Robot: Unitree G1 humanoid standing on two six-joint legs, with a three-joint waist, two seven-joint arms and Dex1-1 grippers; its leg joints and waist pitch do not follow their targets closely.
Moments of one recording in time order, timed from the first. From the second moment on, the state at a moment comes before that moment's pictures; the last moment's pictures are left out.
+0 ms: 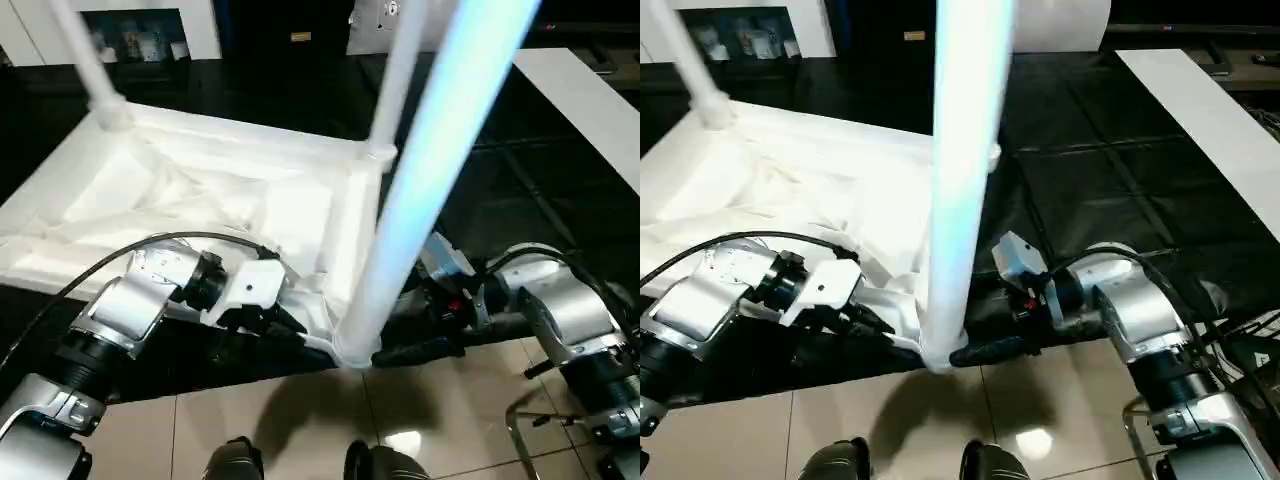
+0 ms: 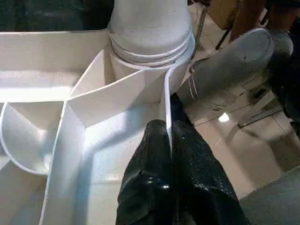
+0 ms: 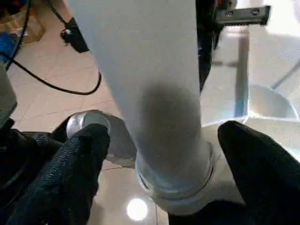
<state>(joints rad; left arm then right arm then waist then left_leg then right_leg) -0.55 0.58 -0.40 0.28 -0.07 -0.01 -1.51 -0.51 -0.52 0.28 0.24 0.31 0.25 1.58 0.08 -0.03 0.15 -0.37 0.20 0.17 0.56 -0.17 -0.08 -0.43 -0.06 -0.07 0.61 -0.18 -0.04</state>
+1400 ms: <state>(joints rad) -0.66 0.34 -0.24 0.33 0.05 0.52 -0.94 -0.59 -0.10 0.04 0.27 0.16 0.56 0.56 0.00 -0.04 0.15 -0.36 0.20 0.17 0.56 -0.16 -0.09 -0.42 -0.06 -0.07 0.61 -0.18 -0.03</state>
